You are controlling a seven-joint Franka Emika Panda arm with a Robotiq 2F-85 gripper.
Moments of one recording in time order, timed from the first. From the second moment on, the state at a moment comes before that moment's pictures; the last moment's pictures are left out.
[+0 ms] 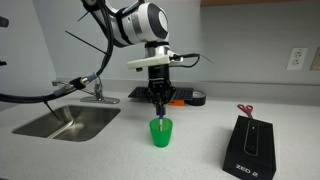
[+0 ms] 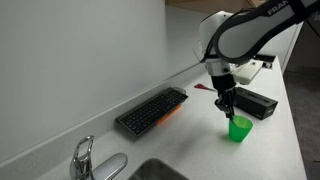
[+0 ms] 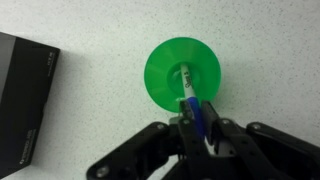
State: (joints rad) arm -0.09 0.21 -0.13 -2.05 -0.16 1.96 0.07
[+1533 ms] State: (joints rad) arm -0.04 0.11 -0.03 -2.09 0.04 1.98 0.07
